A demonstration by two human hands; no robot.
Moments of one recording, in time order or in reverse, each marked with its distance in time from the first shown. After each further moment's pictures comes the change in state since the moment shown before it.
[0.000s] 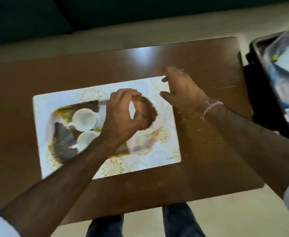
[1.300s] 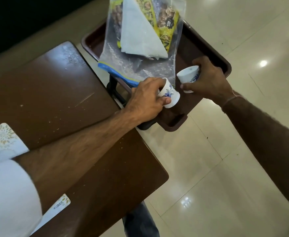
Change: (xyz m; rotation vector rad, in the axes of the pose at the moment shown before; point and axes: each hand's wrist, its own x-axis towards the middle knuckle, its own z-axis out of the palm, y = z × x) left_hand 0.080 0.323 0.353 0.001 -0.602 0.392; right_hand -0.282 0.355 -0.206 0.039 0.361 0.877
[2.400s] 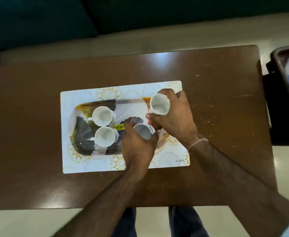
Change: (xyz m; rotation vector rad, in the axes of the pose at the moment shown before) left_hand -0.390 -0.197 -0.140 -0.194 0.898 -1.026; right_hand -0.248 -0.406 0.268 0.160 -0.308 -0.523
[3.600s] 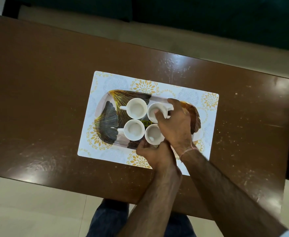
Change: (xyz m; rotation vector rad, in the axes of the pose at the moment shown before) left_hand 0.007 -0.011 -0.002 -1.142 0.288 -0.913; right_hand -0.003 -0.068 0.095 -0.021 -0.036 0.160
